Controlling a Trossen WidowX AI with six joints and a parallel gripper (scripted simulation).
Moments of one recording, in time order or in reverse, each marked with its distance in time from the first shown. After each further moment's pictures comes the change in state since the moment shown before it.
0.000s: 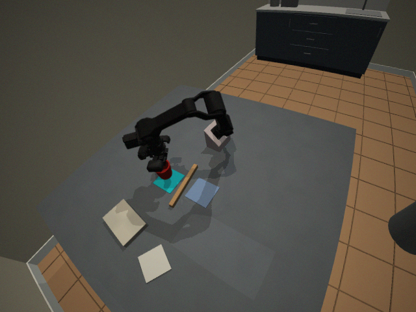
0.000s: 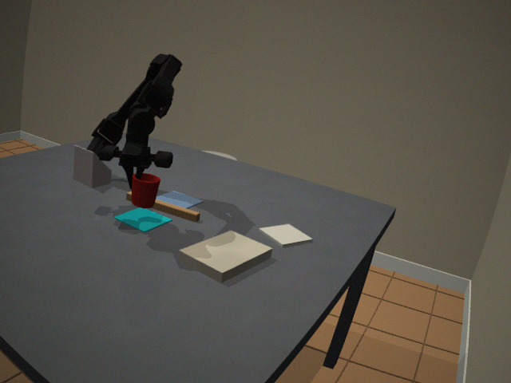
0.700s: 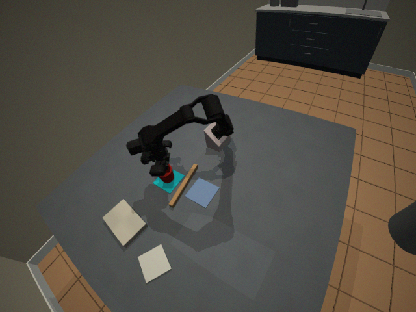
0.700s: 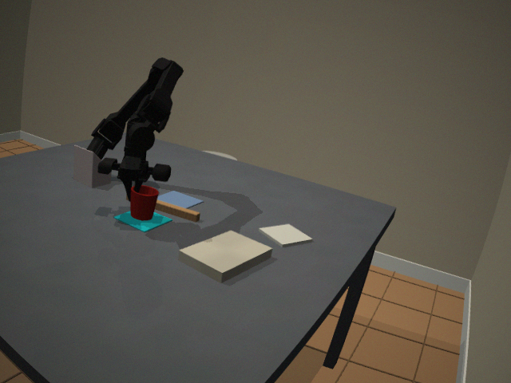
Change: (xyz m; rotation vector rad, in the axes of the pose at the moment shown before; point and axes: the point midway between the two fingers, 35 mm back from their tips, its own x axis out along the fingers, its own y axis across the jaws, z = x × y) arm 0.033 -0.001 0.000 0.000 0.006 -0.001
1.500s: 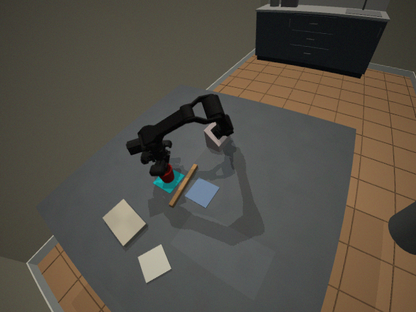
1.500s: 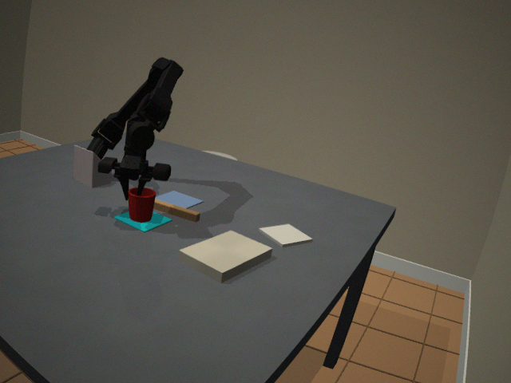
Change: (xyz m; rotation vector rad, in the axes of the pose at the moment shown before) arm -0.002 0.000 0.000 0.004 0.001 0.001
